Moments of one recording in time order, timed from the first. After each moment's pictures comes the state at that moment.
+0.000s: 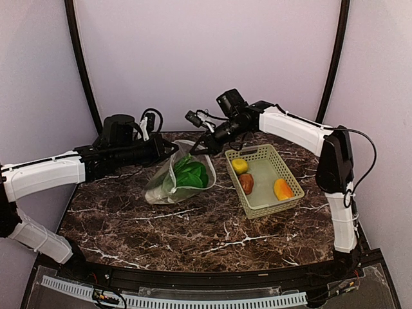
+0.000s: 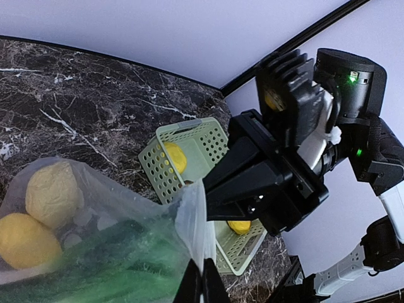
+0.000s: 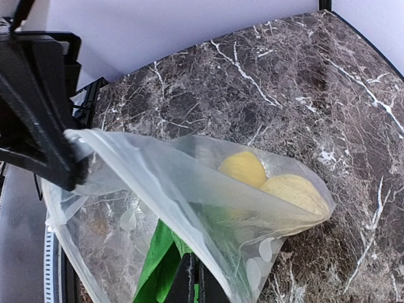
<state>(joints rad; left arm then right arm) -0.68 1.33 0.98 -0.01 0.16 -0.78 0.71 2.18 2.09 -0.74 -0.78 -0.26</state>
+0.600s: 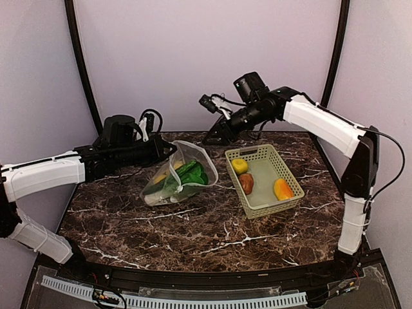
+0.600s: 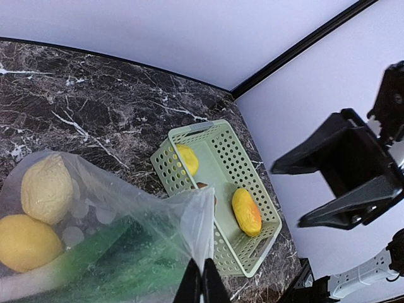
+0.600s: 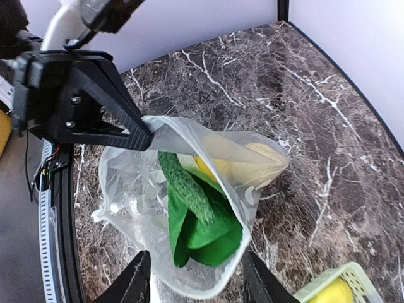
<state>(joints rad) -0.68 1.33 0.98 -0.03 0.13 -0.76 0.70 1.97 2.00 -0.81 -0.59 -0.25</state>
